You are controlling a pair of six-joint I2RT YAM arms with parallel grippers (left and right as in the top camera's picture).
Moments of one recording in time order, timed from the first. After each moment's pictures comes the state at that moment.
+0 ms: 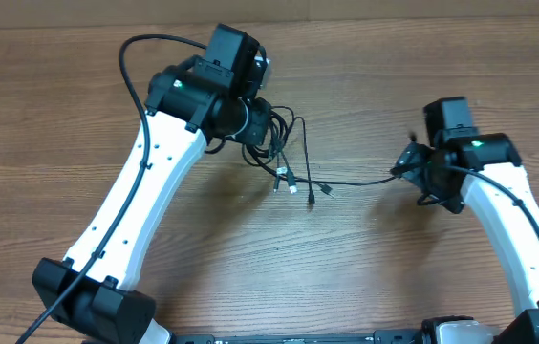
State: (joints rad) left arm -0.43 1.73 1.80 -1.19 0.10 -0.18; right arm 0.07 1.45 1.14 -1.03 0.08 0.66
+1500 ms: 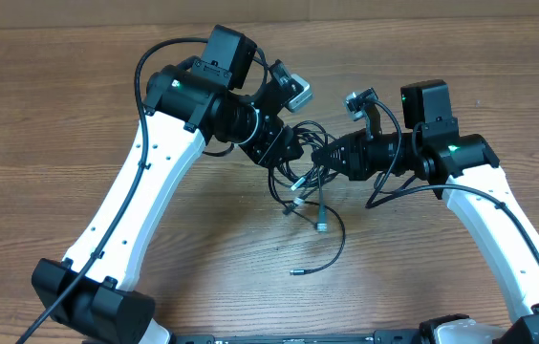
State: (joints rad) left arm -0.42 1.73 1.80 -1.23 0.57 0.29; right arm 0.21 1.45 1.14 -0.64 -0.92 0.04
